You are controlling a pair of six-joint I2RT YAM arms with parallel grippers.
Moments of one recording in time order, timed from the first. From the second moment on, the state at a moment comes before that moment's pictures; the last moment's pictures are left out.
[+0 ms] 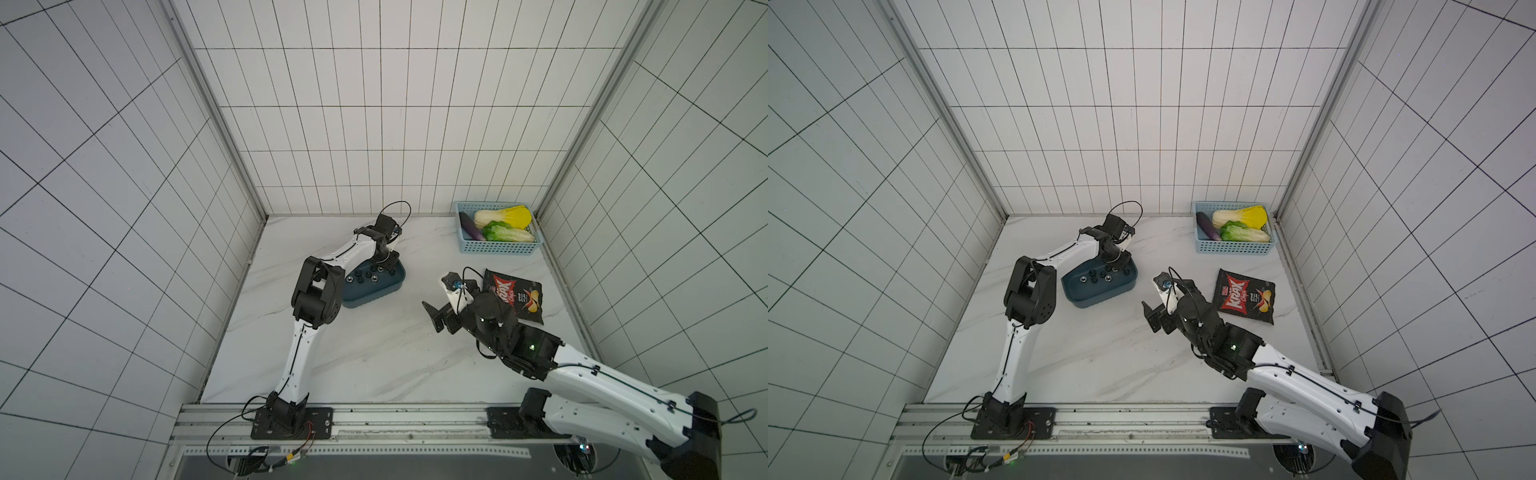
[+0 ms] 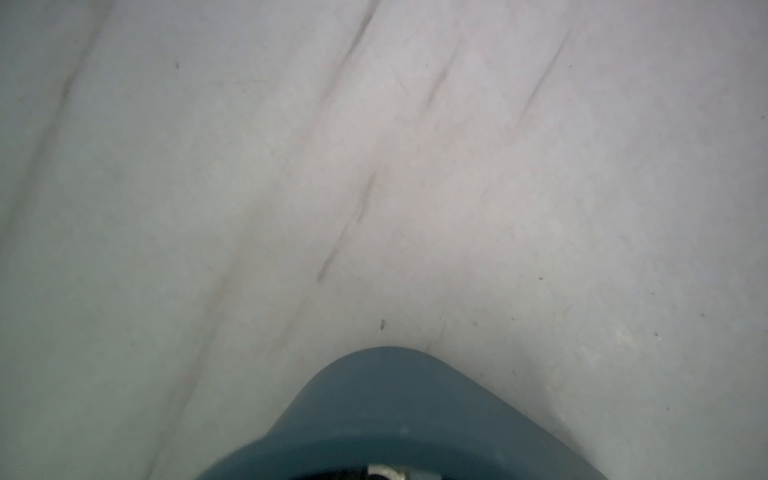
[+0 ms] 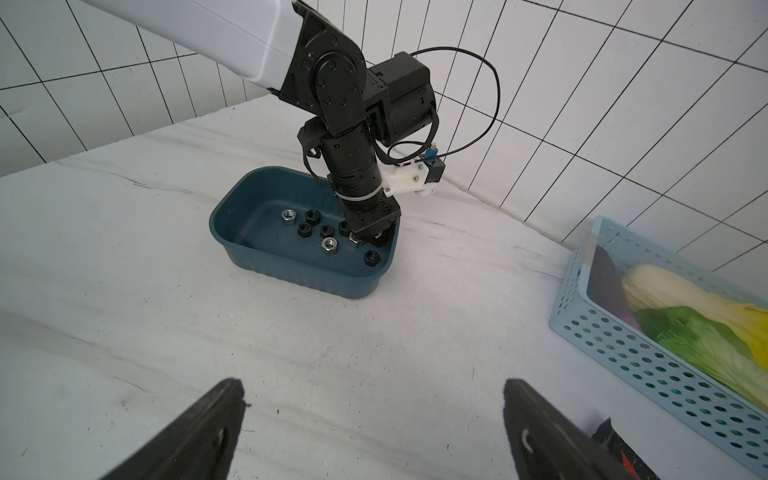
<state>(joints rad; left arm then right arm) -0.46 2.34 1.93 -0.73 0.06 0.08 1.05 0.92 0.72 -0.17 0.34 -0.03</state>
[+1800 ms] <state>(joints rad) 0.13 1.31 0.64 0.03 0.25 -0.09 -0.13 1.08 0.32 0.35 0.18 0.14</state>
